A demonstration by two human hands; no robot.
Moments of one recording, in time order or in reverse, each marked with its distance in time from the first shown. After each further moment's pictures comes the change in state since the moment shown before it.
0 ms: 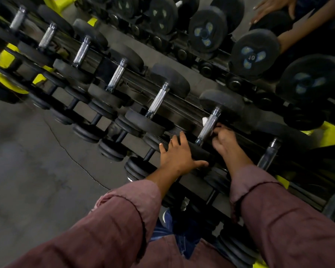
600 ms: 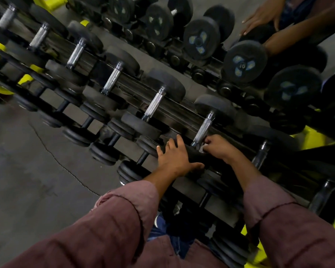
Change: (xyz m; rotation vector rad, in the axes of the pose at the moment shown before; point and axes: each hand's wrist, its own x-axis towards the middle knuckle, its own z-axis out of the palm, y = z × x) left_hand -0.001 -0.002 -0.003 -0.007 -0.019 0.019; right_hand -0.038 -0.013 -0.023 -1.403 -0.250 -0.174
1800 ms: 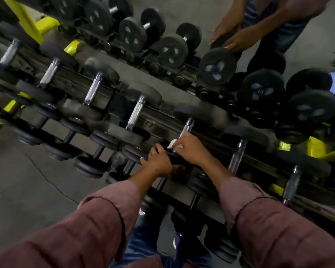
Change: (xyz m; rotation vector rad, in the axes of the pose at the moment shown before) left_hand 0.073 -0.151 -0.145 0.005 -0.178 -0.096; right_hand 0.052 -0.211 0.093 -0.279 0.117 -0.336
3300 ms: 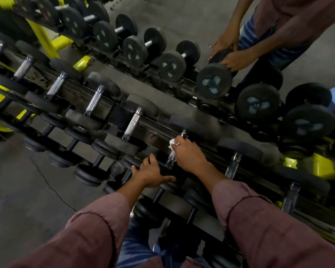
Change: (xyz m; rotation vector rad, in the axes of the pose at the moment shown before) left_hand 0.007 -0.005 0.000 0.054 0.009 0.001; right_hand 0.009 0.009 -0.022 -0.614 0.018 -0.219
